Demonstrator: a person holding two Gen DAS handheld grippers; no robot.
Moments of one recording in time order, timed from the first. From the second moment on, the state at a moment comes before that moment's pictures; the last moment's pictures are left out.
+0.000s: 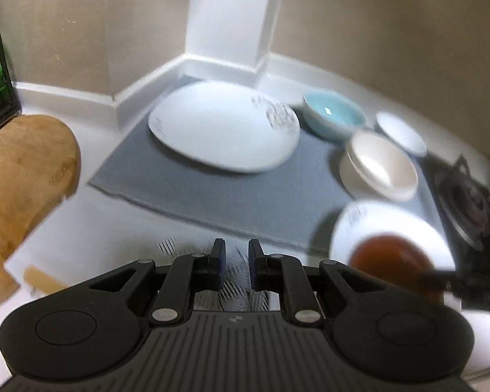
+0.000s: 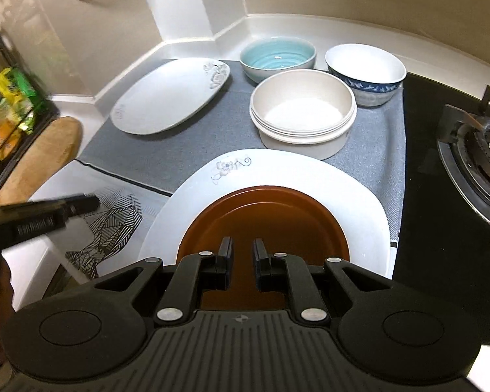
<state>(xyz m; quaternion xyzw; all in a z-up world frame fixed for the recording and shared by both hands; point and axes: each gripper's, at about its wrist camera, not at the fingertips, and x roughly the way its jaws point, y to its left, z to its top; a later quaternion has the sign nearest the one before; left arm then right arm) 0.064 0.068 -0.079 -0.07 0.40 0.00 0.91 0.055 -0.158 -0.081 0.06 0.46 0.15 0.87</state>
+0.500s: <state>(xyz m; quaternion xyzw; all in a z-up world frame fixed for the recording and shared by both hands) 0.155 0.168 -0.094 -0.20 0.39 0.02 0.90 0.075 -0.112 -0.054 0.06 0.45 0.10 0.88</state>
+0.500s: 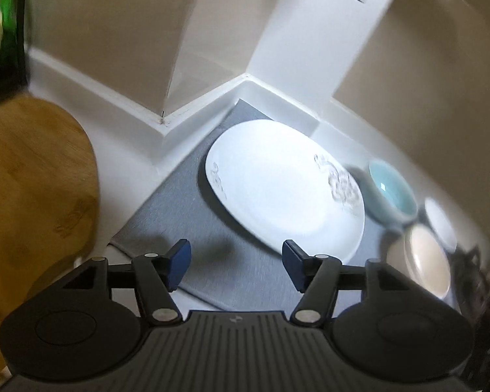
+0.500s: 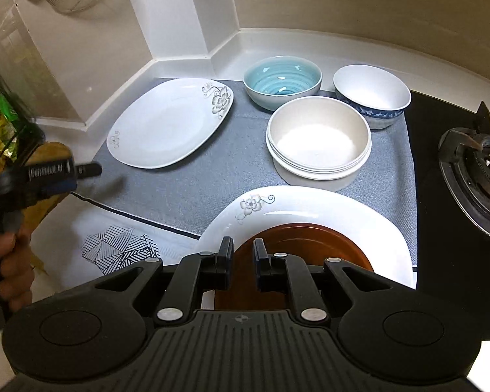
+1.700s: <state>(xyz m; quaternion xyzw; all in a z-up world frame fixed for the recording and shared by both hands) 0.210 0.179 -0.141 -0.29 0.43 0.00 0.86 0.081 -0.101 -0.047 0.05 0.46 0.06 0.88</state>
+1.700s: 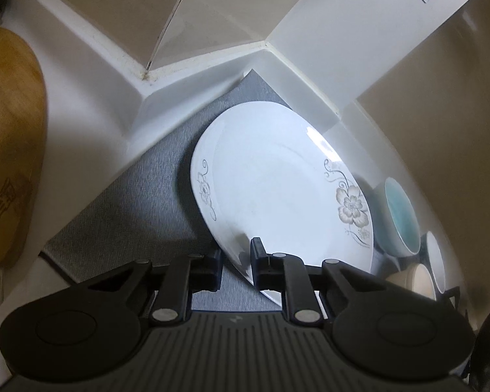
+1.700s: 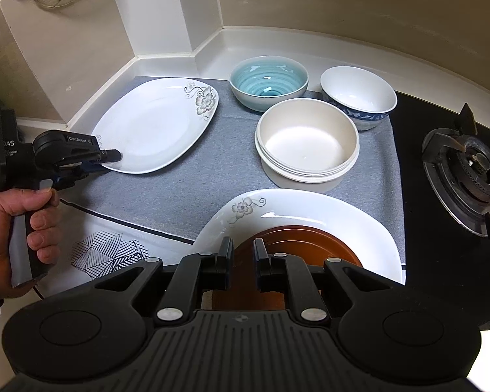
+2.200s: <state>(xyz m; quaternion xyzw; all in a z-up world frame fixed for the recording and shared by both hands) 0.138 0.191 -0.140 -0.31 0.47 -0.01 0.83 0.090 -0.082 -0.052 0.05 0.46 0.09 0.88</state>
